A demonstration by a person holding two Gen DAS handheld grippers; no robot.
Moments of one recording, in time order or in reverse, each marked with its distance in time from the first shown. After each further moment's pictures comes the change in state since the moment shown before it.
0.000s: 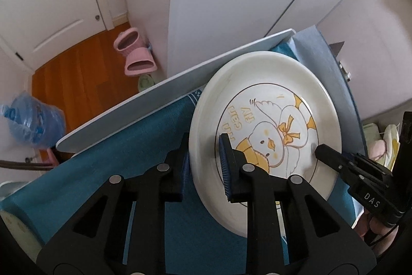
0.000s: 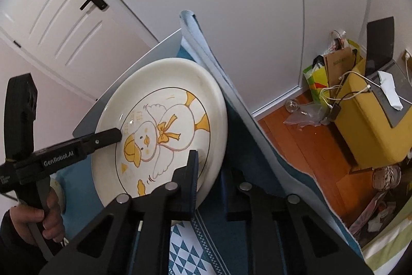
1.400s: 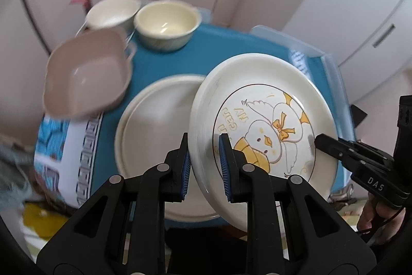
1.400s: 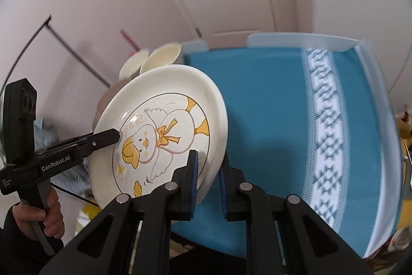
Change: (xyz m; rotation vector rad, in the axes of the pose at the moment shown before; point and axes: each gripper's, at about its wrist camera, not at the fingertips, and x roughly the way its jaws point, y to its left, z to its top) left arm -0.233 0.027 -0.327 -0.573 -0.242 0.238; right arm -0.095 0.147 -0.155 -0.622 0.196 0.297
